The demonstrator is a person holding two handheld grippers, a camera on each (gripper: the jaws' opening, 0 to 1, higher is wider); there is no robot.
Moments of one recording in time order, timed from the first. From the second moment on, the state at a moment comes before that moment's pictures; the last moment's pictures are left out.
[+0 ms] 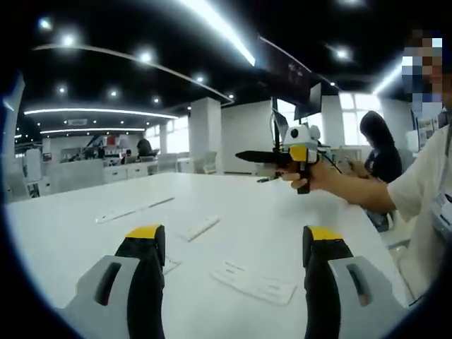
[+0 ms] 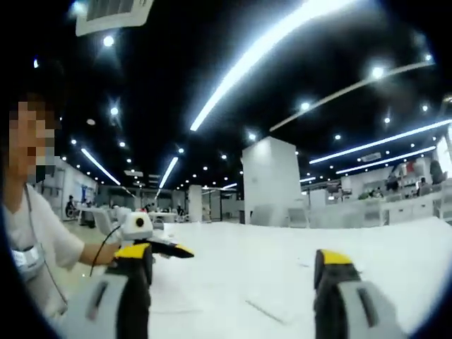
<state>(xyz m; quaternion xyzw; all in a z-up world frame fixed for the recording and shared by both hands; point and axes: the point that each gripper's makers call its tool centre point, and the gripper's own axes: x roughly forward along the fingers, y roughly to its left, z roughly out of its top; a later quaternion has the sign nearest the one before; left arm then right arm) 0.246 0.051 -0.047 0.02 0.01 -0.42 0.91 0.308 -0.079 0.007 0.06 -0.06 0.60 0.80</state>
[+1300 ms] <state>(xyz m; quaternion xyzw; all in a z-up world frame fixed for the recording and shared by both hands) 0.255 0.013 -0.076 0.29 0.15 -0.49 0.81 0.305 -0.074 0.010 0.05 -0.07 0.58 0.81</state>
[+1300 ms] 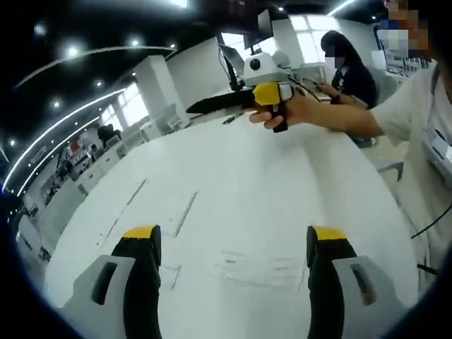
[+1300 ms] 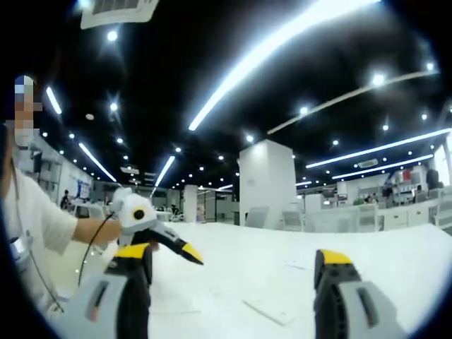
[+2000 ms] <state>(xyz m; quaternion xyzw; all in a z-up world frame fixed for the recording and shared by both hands) 0.244 0.020 -0.120 0.40 0.29 -0.52 0.70 0.307 -0.071 0.003 0.03 -0.06 0.59 0.81</state>
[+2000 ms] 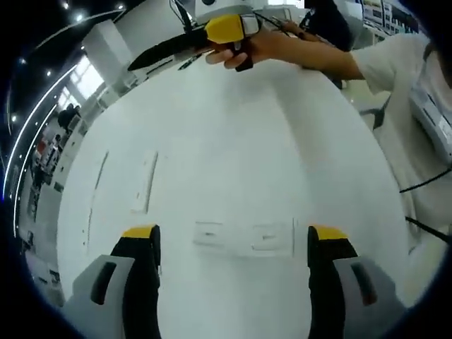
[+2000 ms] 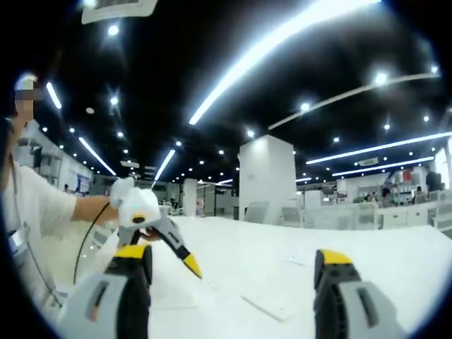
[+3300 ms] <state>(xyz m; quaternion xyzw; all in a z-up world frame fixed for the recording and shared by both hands) 0.249 0.024 -0.145 0.42 0.45 -0.53 0.59 0.295 -0.062 -0.007 0.01 -0.05 0.60 0.80</state>
